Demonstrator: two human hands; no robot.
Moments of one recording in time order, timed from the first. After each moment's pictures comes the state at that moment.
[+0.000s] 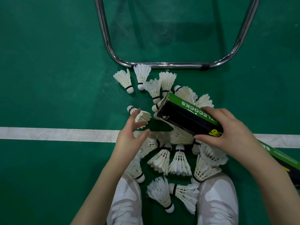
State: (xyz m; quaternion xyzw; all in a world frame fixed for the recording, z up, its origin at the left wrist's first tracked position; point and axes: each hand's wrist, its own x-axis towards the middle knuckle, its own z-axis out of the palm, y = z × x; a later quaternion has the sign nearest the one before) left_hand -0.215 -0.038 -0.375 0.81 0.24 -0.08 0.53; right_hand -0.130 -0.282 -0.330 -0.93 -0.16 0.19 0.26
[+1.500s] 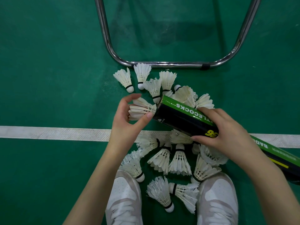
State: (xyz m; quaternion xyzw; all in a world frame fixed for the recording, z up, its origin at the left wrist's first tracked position) left_hand -0.198 -0.037 -0.336 0.72 0.21 0.03 0.66; right_hand -0.134 -0.274 -0.327 -0.94 -0.18 0.20 0.22
